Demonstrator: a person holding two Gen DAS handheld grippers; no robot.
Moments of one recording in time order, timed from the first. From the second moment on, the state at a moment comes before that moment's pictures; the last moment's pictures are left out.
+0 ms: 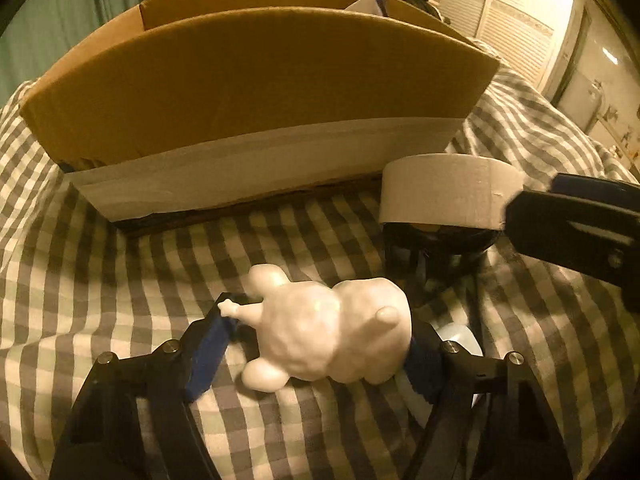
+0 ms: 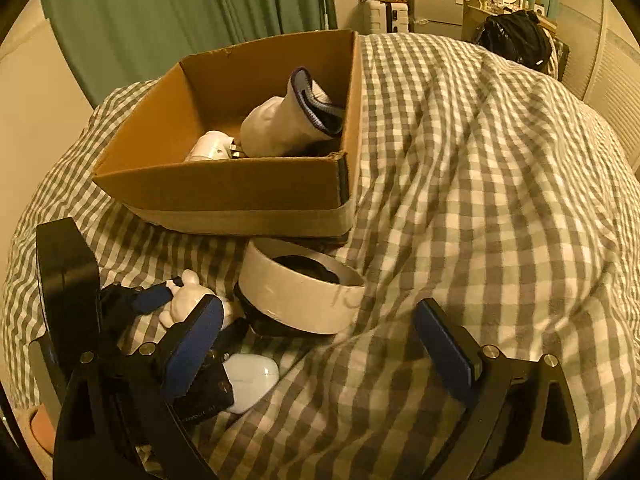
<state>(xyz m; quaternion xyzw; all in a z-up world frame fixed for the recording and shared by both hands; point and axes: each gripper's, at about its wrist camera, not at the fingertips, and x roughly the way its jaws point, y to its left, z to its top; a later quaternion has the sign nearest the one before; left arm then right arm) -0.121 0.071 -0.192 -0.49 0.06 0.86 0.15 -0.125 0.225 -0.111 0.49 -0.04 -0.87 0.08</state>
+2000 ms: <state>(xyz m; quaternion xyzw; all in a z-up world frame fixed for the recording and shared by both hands) -0.062 0.004 0.007 -0.33 0.02 0.94 0.09 -0.046 0.182 0.051 0.32 0.03 -0.94 0.10</state>
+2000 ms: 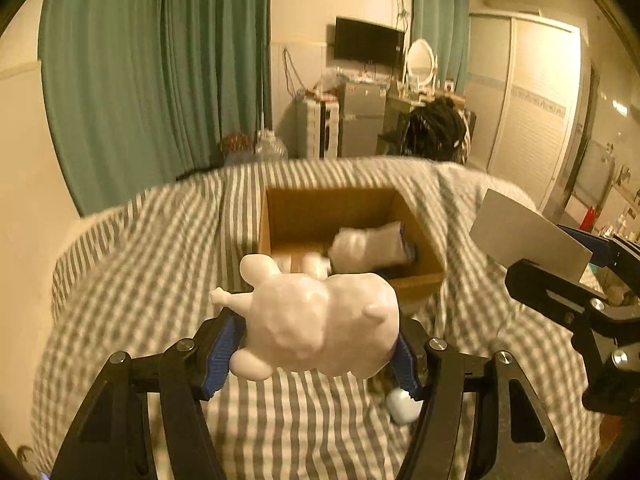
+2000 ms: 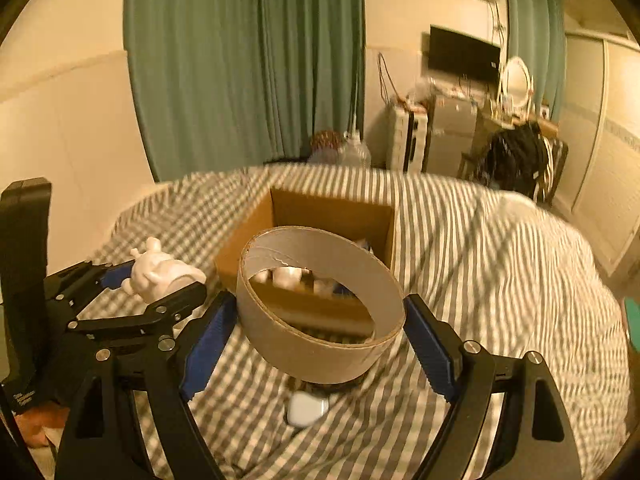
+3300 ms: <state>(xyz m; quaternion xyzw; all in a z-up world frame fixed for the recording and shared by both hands) -0.281 0.051 -0.070 -0.38 0.07 0.92 0.10 -0.286 0.196 -0.017 0.37 -0.01 -0.92 0.11</state>
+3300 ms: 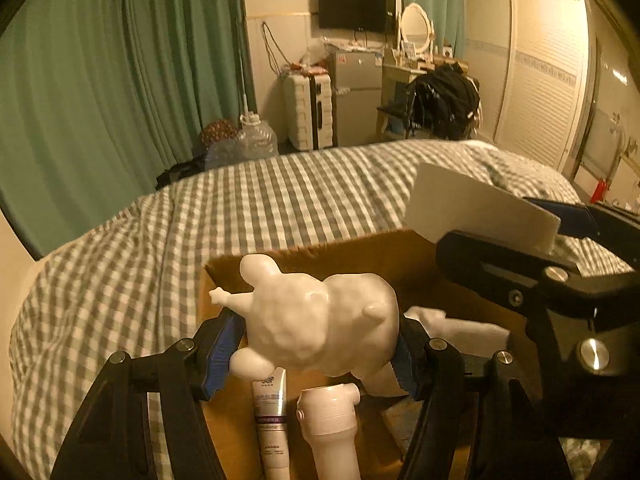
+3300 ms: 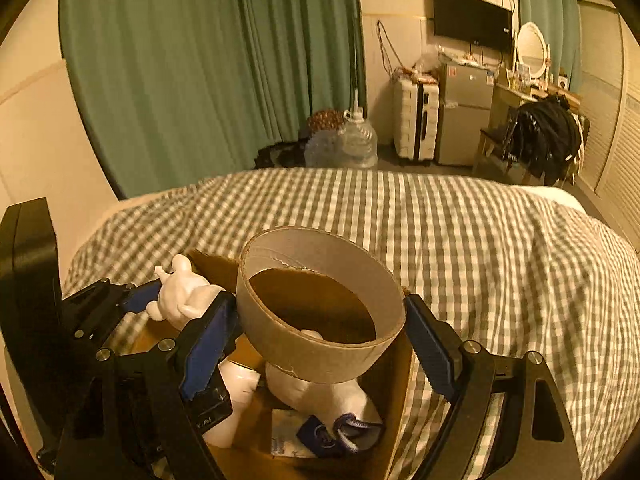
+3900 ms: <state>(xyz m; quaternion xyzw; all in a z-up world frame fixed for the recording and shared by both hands) -0.292 0.044 -0.087 -0.41 0.05 0.91 0.11 -0.303 0.208 -0.040 0.39 -0.03 -0.91 0.11</state>
